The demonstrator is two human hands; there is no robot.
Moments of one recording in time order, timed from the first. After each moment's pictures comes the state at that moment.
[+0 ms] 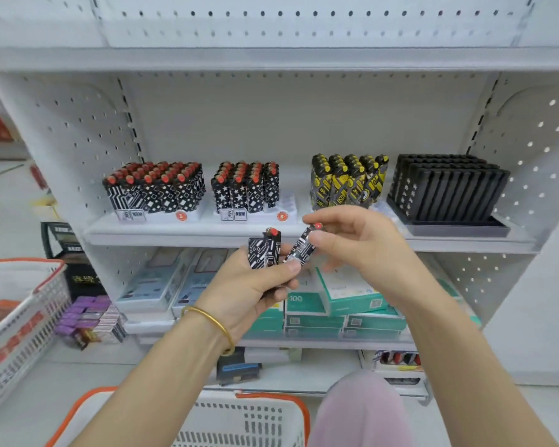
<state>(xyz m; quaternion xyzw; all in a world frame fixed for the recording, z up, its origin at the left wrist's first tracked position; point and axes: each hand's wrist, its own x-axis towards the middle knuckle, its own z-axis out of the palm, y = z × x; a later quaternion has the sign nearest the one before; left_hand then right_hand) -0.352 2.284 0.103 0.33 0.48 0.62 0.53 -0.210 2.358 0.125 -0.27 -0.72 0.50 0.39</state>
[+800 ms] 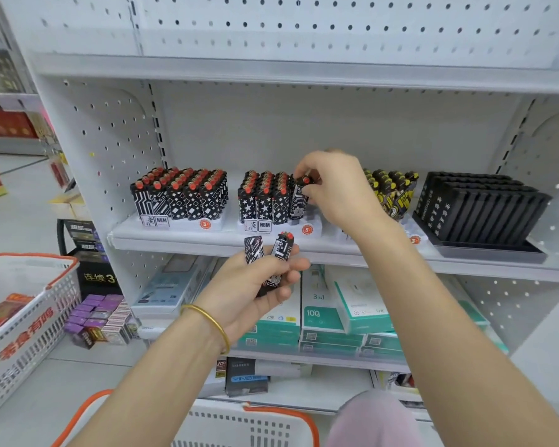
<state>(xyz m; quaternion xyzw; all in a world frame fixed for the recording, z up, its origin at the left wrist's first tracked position) -0.386 2.287 0.108 0.28 0.47 0.63 0.55 -0.295 2.420 0.172 -0.36 -0.87 0.05 0.34</state>
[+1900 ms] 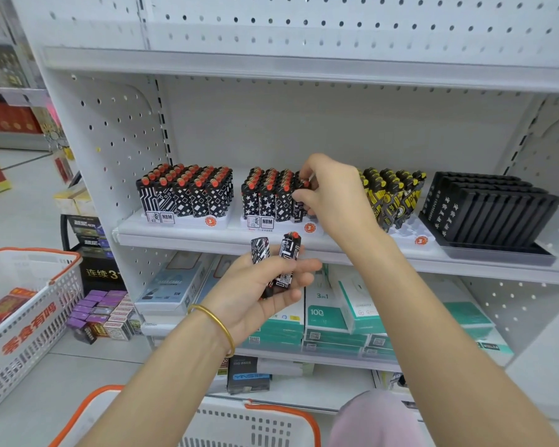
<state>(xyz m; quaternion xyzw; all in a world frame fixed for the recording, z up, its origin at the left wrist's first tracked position) -0.384 2.284 0.109 0.28 0.45 0.62 0.57 -0.307 2.414 0.157 -0.35 -0.84 0.10 0.39</state>
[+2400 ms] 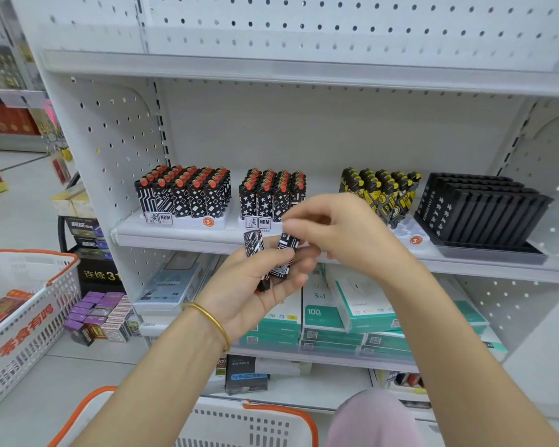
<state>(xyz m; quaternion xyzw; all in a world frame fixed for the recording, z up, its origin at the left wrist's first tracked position) -0.386 2.281 0.114 0.28 0.38 0.66 0.59 -0.271 2.365 0.158 -0.30 -0.87 0.26 0.30</state>
